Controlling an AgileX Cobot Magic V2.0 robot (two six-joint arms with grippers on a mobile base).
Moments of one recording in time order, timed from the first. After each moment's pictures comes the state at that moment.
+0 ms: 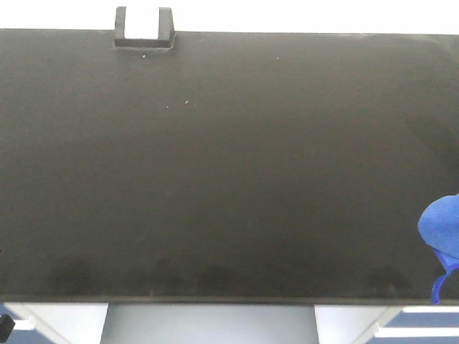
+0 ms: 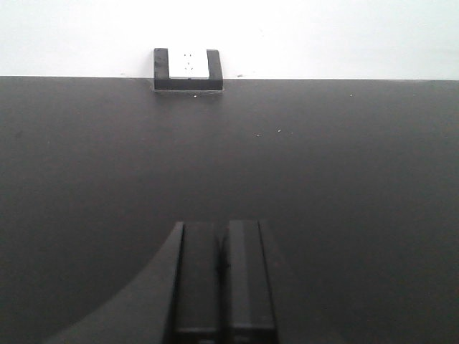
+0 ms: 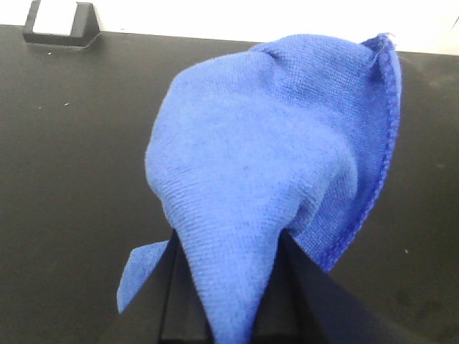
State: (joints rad) left arm -0.14 -0.02 0.03 -0.12 0.24 0.02; right arm 0.01 0.39 -0.68 0.11 0.84 -0.14
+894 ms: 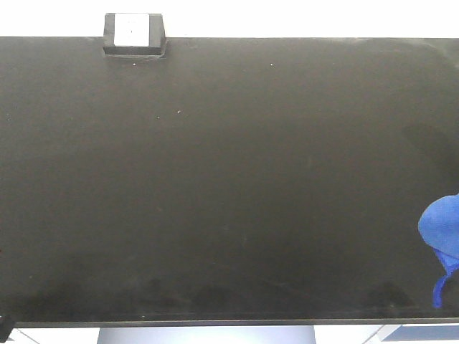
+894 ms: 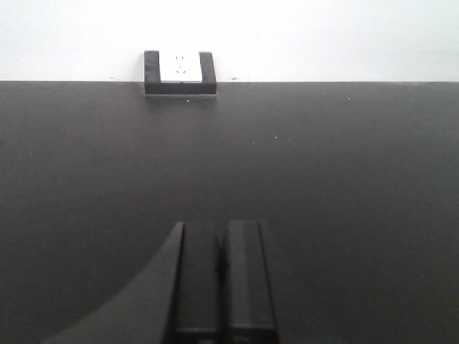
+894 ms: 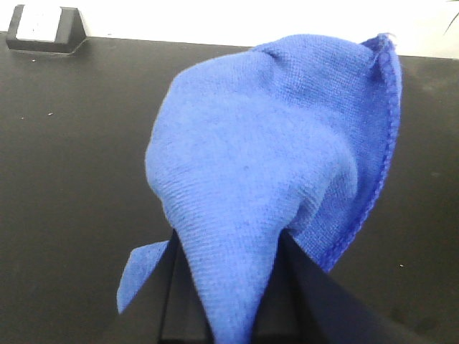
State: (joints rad) left arm -0.14 -0.02 0.03 -0.12 0.24 0.02; right arm 0.01 0.39 -0.68 0.11 0.84 -0.14
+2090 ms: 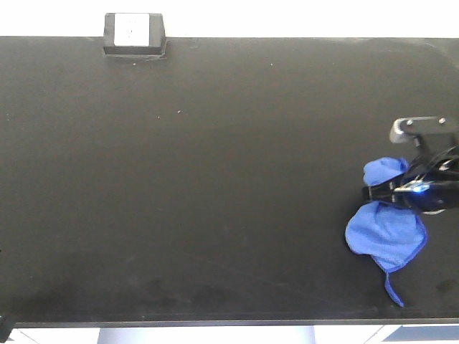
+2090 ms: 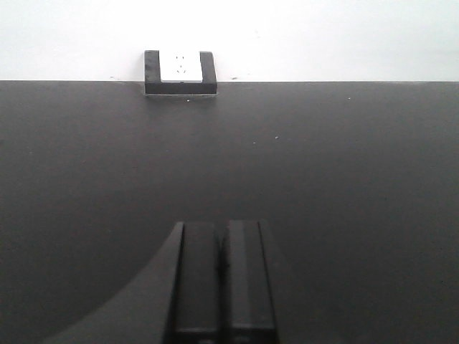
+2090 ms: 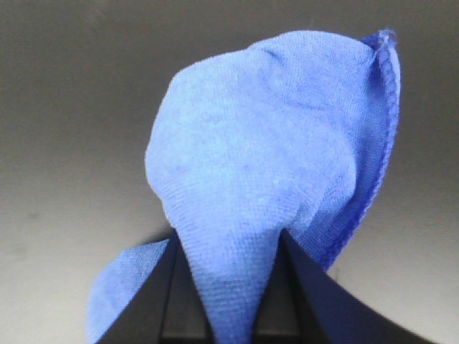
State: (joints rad) left arm -0.14 -0.02 0.03 -0.12 0.24 0.02; right arm 0.01 1.48 -0.68 0.22 0.44 -0.29
